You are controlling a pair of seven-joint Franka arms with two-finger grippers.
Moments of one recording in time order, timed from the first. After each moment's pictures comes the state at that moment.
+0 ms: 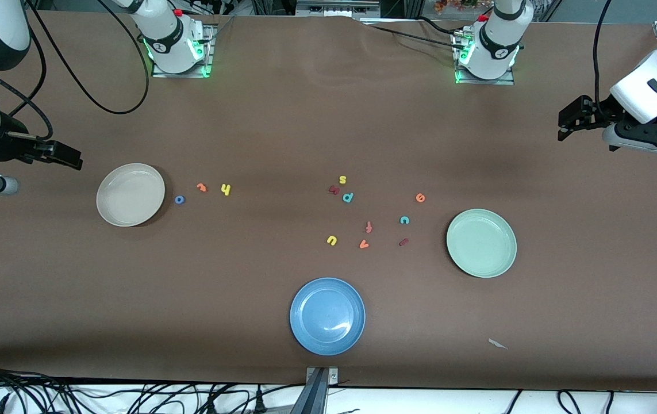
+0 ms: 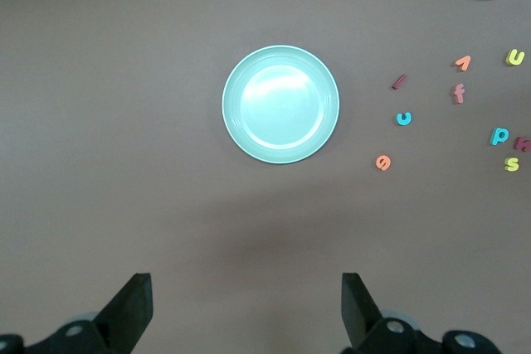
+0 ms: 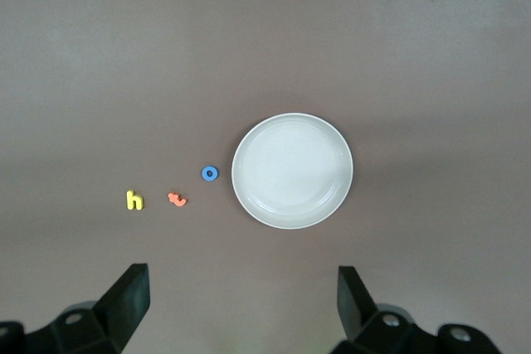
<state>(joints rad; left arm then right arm) -0.04 -0.04 -0.04 -1.68 0.00 1.61 0.13 0.14 0.16 -0.12 -1.51 -0.03 1.55 0.14</state>
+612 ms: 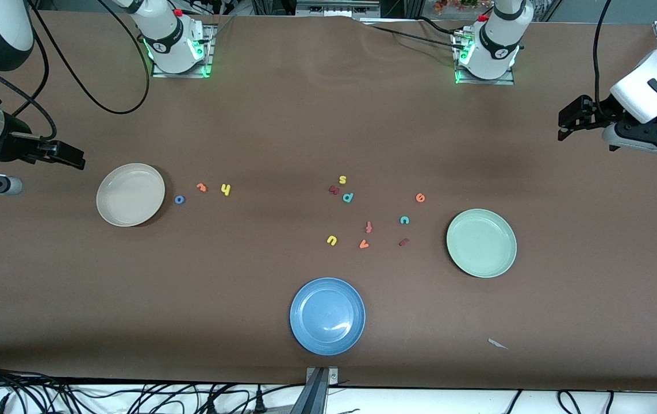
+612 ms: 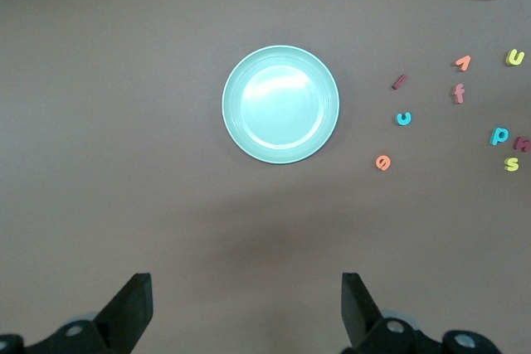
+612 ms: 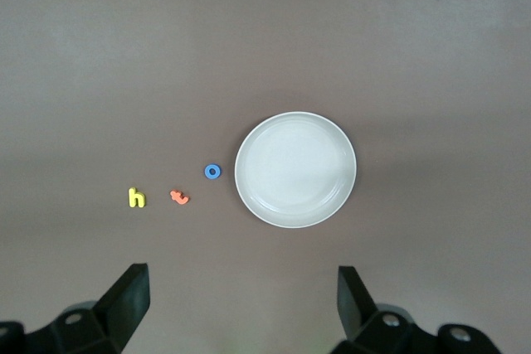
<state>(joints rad) -0.04 -0.04 -0.04 -1.68 0.00 1.61 0.13 0.14 0.16 -0.11 -1.51 -0.03 1.55 0.14</state>
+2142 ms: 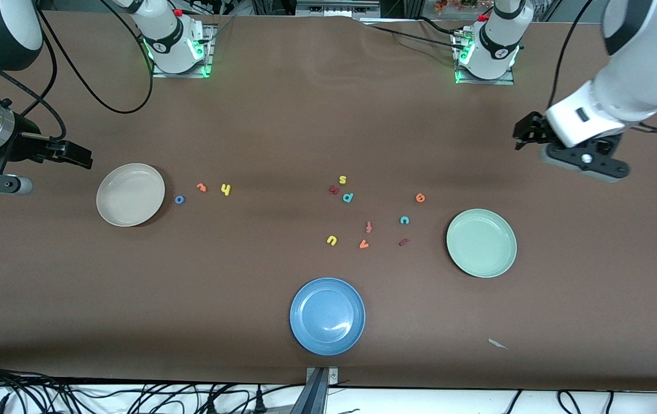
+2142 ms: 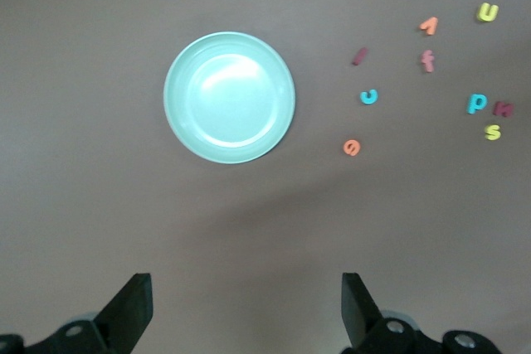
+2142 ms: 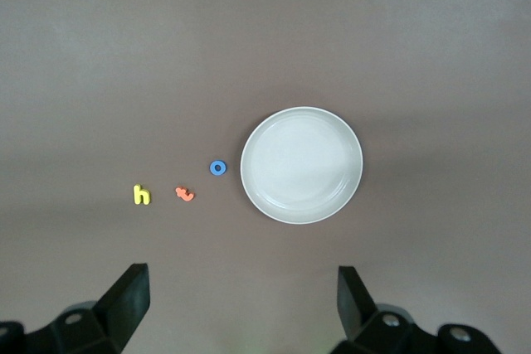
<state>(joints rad) -0.17 0.07 -0.05 -1.65 0.00 1.61 0.13 0.15 0.16 -0.09 -1.52 -0.03 1.54 0.16</state>
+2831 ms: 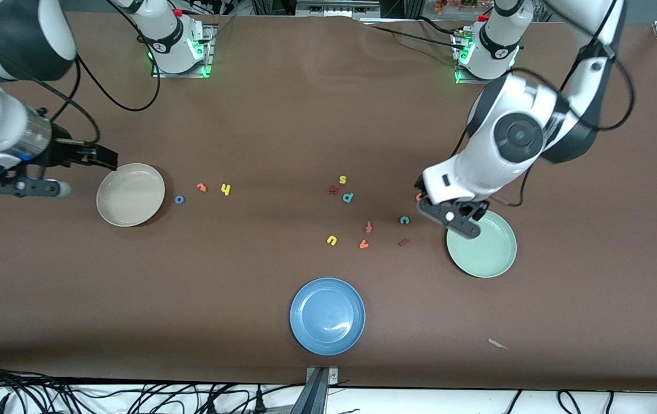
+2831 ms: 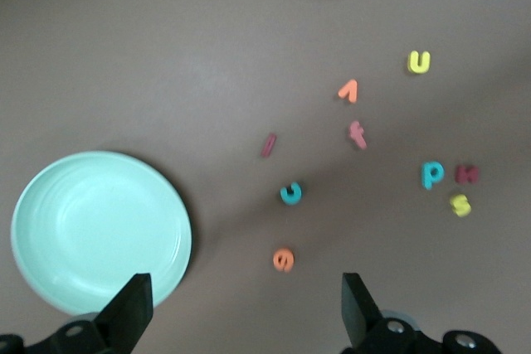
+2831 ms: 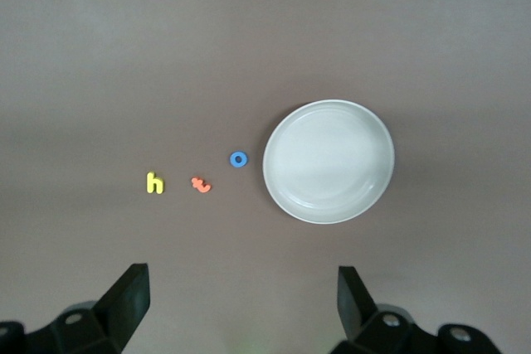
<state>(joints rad) -0.35 0.42 -0.06 -1.59 -0.04 1.99 0.14 0.15 0.16 -0.02 -1.61 -0.02 1.61 0.16</state>
